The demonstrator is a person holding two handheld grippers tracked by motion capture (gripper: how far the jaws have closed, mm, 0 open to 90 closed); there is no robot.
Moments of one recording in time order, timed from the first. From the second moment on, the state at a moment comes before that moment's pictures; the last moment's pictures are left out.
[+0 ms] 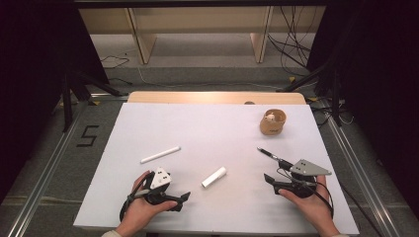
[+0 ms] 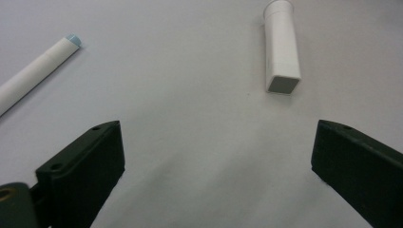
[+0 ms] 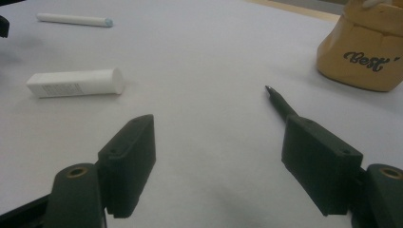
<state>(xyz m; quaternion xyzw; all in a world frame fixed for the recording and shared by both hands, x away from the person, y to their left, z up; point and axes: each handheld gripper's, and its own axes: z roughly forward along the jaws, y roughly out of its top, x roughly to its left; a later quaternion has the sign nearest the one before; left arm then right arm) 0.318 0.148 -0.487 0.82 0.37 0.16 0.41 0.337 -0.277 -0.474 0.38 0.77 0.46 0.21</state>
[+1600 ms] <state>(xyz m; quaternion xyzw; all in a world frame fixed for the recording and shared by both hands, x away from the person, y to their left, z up) 0.349 0.058 -0.491 0.85 0.32 0.15 0.40 0.335 -0.274 -0.474 0.37 0.78 0.46 0.22</state>
